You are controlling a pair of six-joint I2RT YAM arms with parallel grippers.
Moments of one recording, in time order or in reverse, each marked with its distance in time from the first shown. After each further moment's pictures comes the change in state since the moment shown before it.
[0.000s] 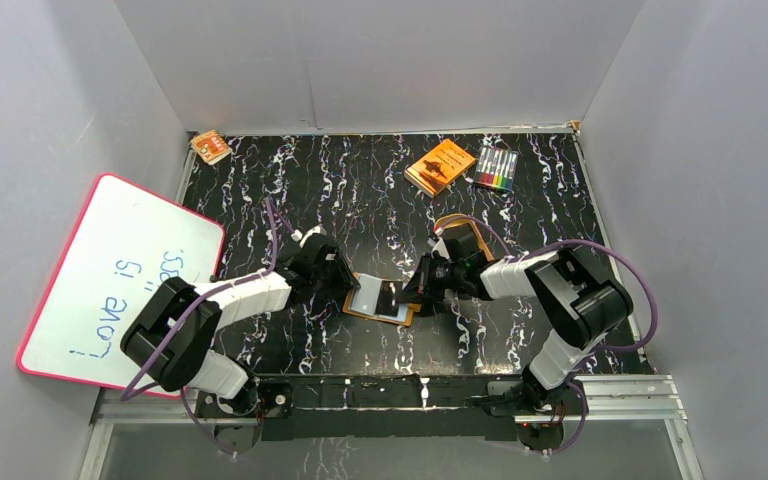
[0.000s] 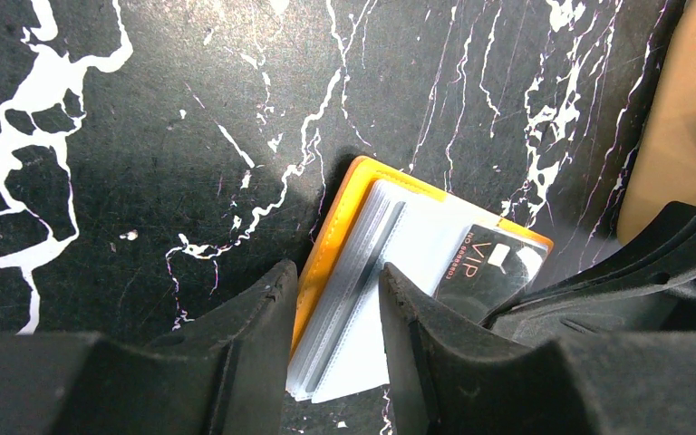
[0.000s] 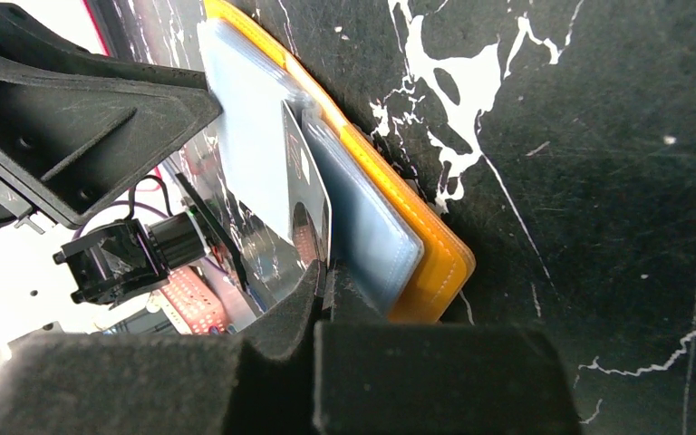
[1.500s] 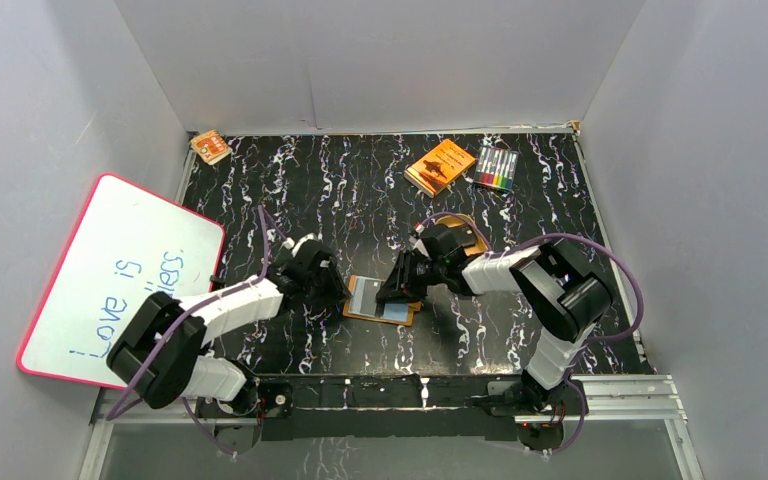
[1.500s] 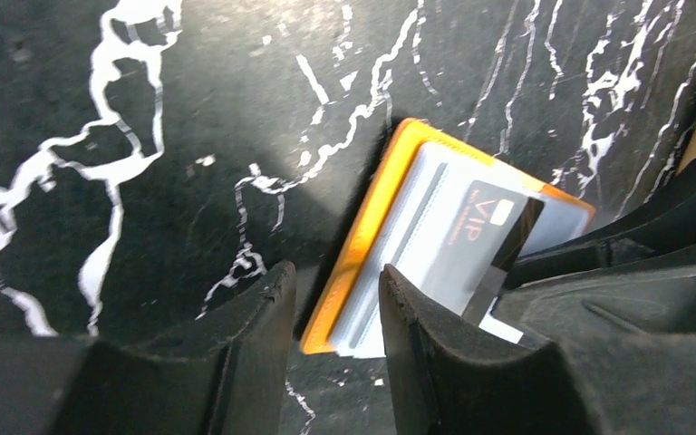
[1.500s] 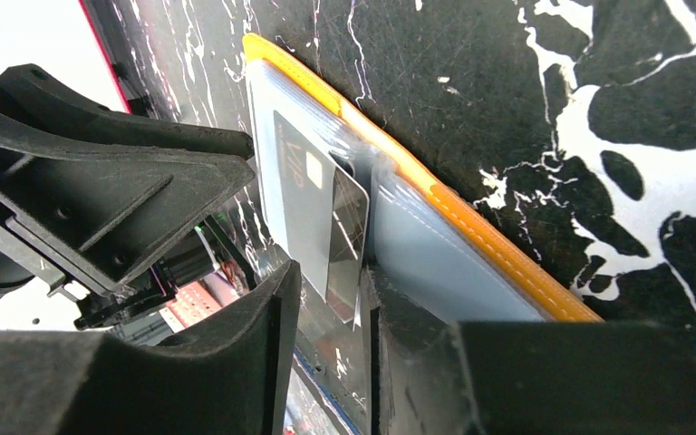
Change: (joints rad) left arm 0.000 -0.090 -0.032 -0.115 -0.028 -0.009; right arm 0.109 0.074 0.116 -0.015 0.068 0.073
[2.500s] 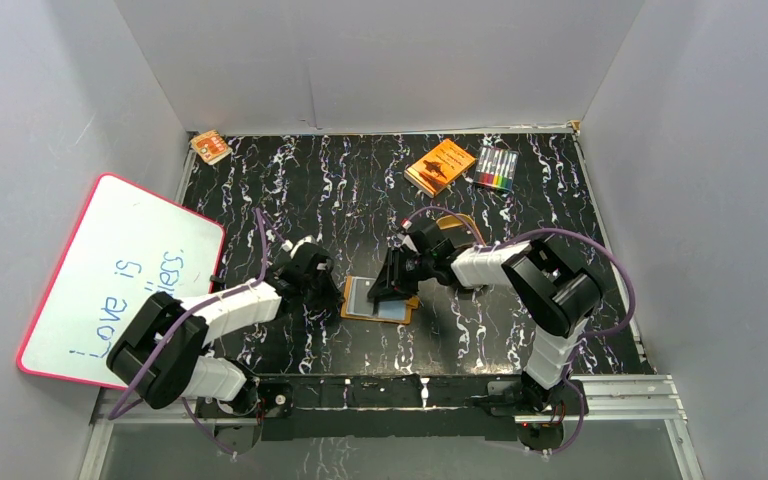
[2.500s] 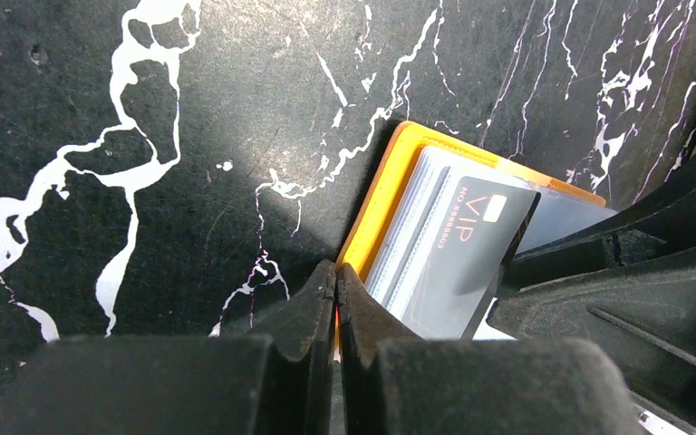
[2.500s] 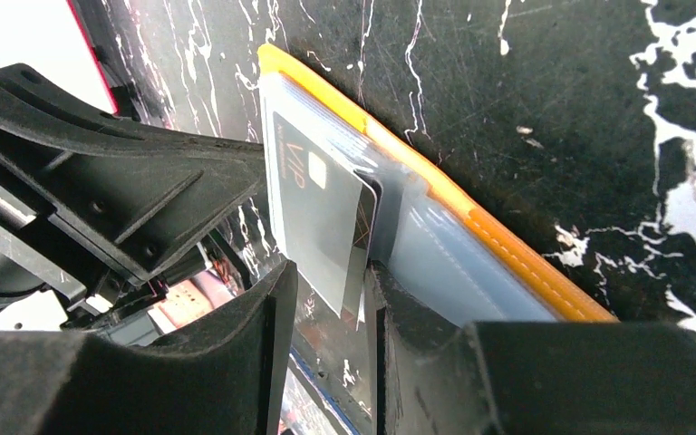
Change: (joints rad) left arm 0.013 -0.007 -0.047 0.050 0.020 0.013; right arm 0.040 0.048 0.116 -0.107 0.003 -0.046
